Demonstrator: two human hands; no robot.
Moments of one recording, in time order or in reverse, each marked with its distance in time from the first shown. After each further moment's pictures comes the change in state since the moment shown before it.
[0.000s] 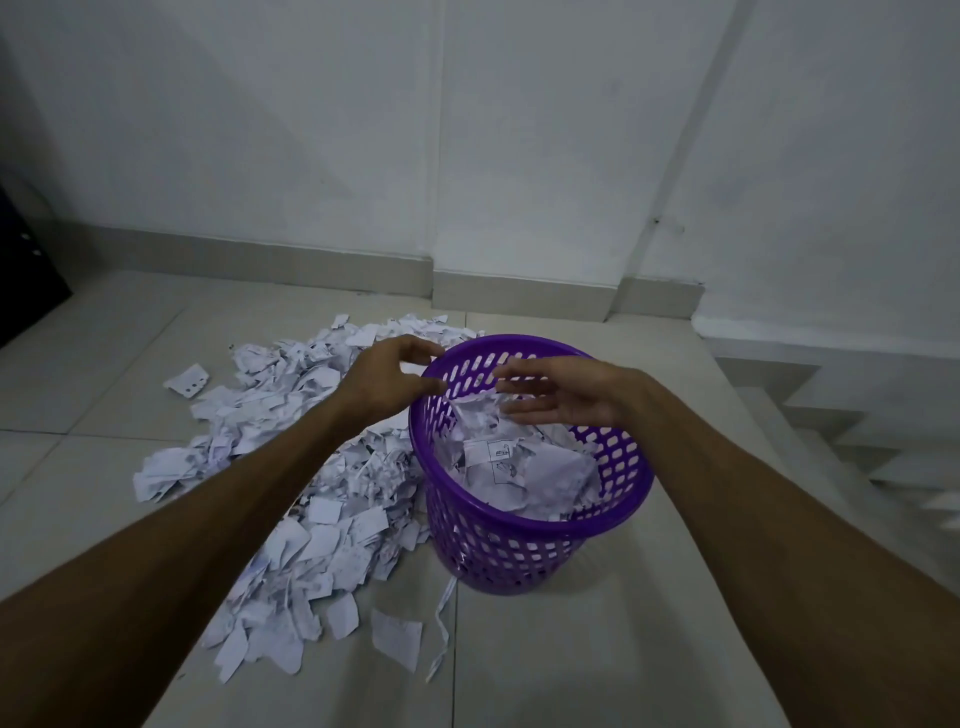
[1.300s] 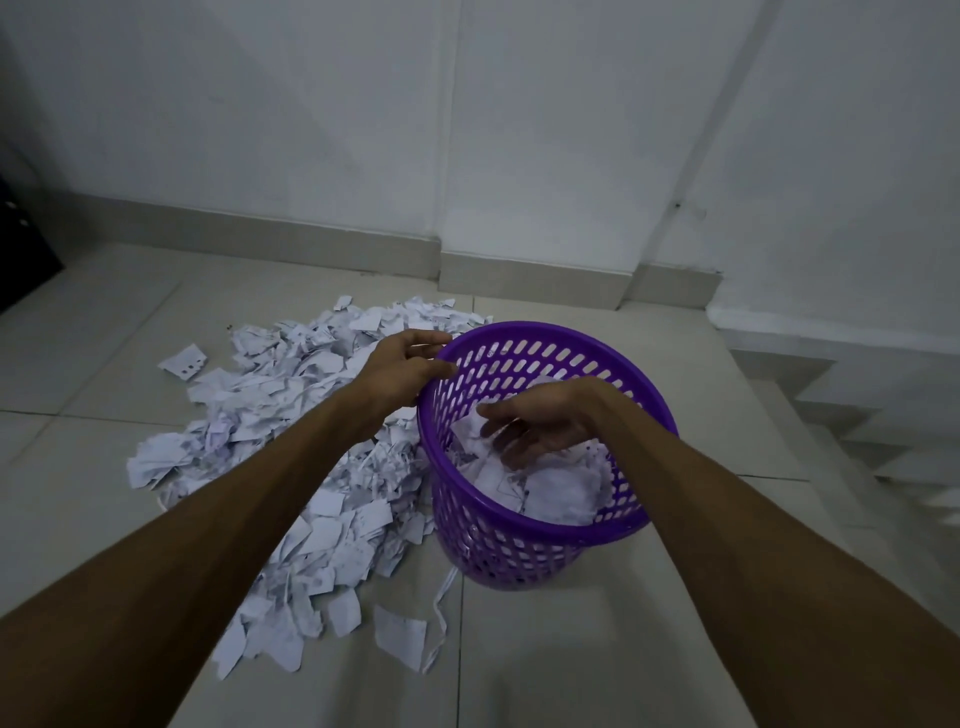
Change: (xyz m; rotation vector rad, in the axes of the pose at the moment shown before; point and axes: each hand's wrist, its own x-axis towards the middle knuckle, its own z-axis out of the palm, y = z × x) left_hand 0.008 -0.003 0.009 -0.385 -0.044 -0.204; right_hand 0.049 0.018 0.027 -0.395 -0.116 0.354
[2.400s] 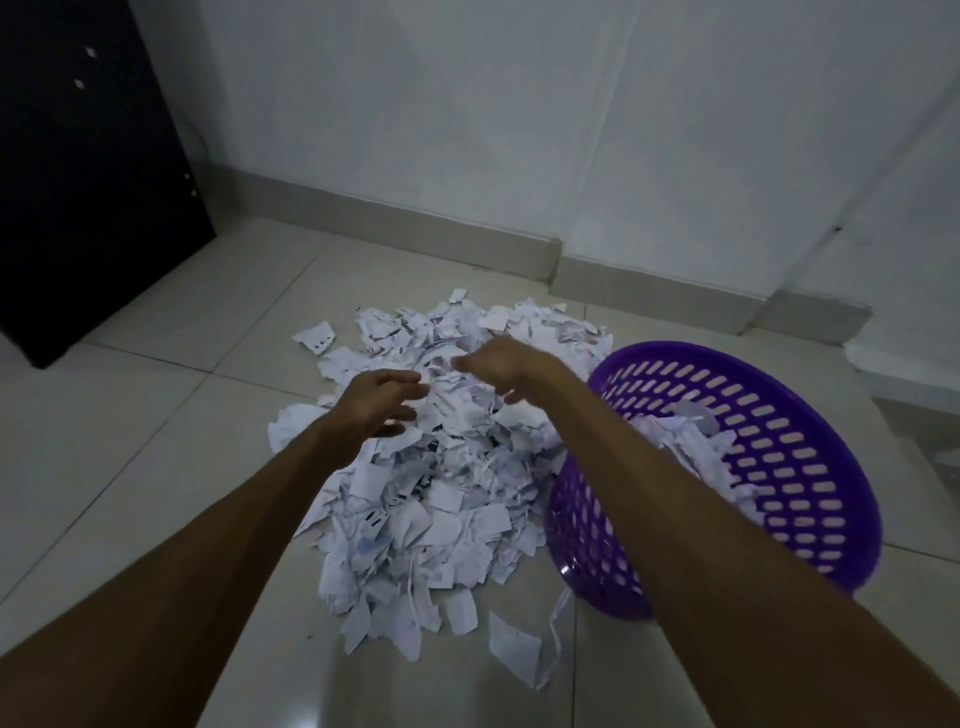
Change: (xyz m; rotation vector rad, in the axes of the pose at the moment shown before) left_hand -0.015 -0.084 -0.162 -0.050 0.211 -0.245; right_hand 0.048 -0.142 0.143 -0.412 0.309 -0.393
